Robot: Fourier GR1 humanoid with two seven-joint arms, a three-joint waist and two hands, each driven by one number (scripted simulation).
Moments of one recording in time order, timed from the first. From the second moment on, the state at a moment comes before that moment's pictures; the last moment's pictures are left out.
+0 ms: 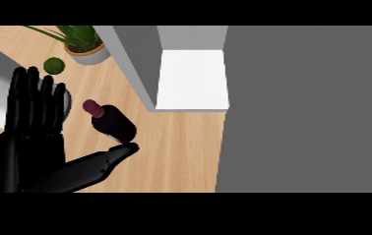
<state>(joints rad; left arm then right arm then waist) -0.07 0.10 -0.27 -2.20 -0.21 0.64 0.55 -0.04 -0.14 0.12 -2.49 -0.09 0.02 0.60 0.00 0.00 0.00</state>
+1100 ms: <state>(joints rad) 0.08 0.04 -0.07 -1.82 0.10 0.44 0.04 -0.04 -0.11 0.10 -2.49 -0.09 0.05 0.61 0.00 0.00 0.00</state>
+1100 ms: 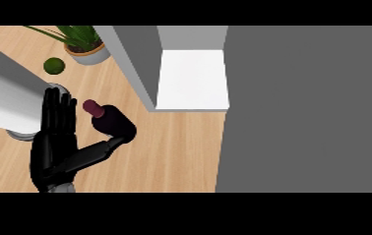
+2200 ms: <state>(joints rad) 0.02 0.02 0.05 -1.43 0.22 0.26 -0.26 -0.12 -0.10 0.09 -2.50 -0.08 0.03 0.69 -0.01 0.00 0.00</state>
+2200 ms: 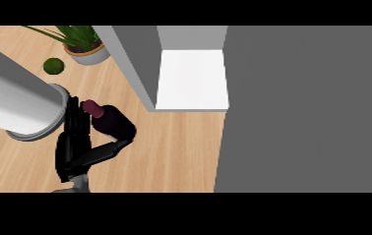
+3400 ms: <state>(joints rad) -0.09 0.02 0.09 -1.09 0.27 0.18 -0.46 -0.09 -0.09 0.06 -2.49 -0.09 0.09 0.66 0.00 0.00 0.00</state>
